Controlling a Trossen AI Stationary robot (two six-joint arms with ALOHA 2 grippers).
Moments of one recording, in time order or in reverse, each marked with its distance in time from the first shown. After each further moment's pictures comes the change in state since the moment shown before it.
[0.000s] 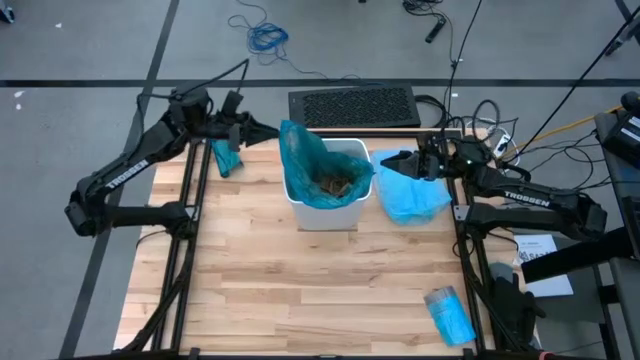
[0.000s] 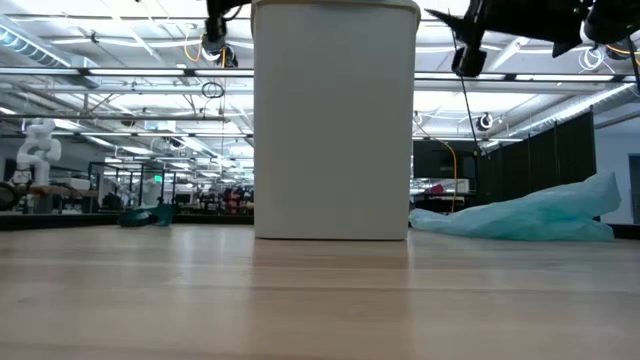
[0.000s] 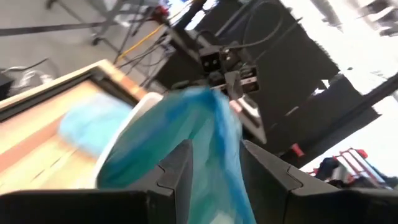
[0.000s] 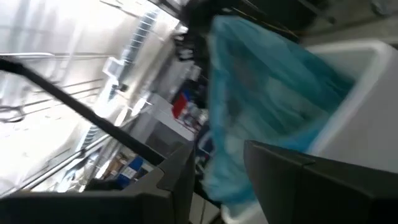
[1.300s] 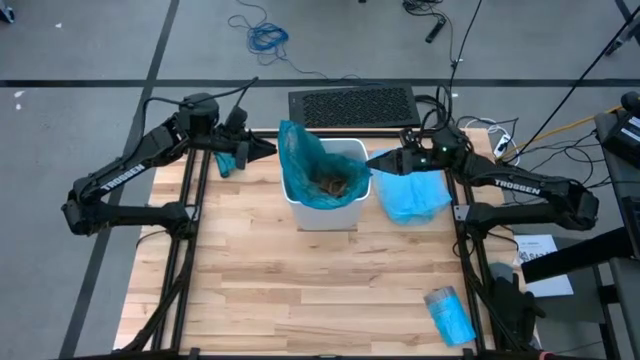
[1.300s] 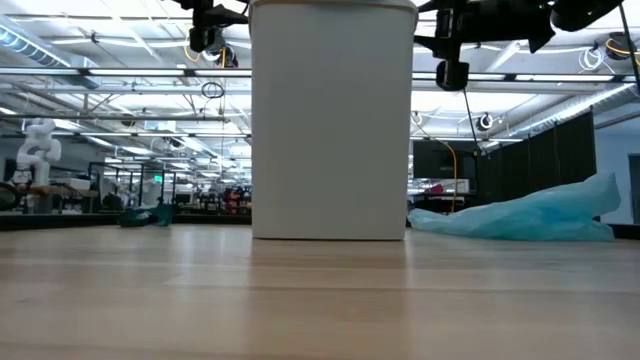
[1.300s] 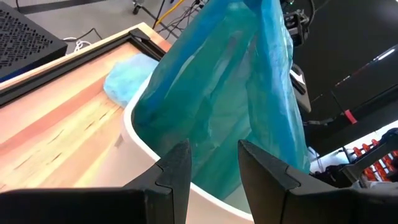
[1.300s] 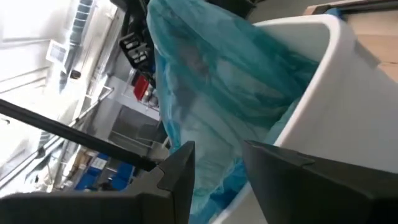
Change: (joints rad) left arm -0.093 -0.026 0.000 -0.256 -0.171 0.169; right arm 0.016 0.177 0.179 -0.271 0.005 -0.065
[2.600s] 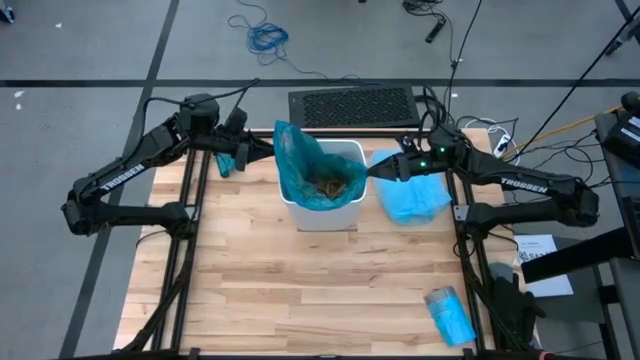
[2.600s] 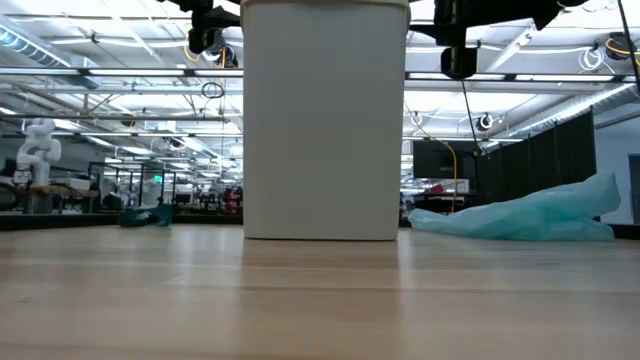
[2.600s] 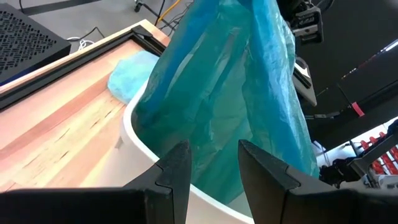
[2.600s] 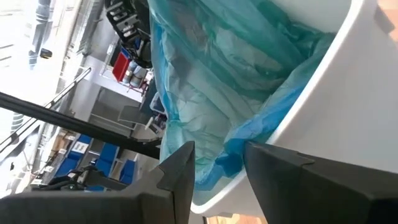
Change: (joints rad) left arm 0.000 0.000 0.000 -0.022 -0.004 0.041; right arm 0.084 -0.007 0.123 -0.259 0.053 -0.054
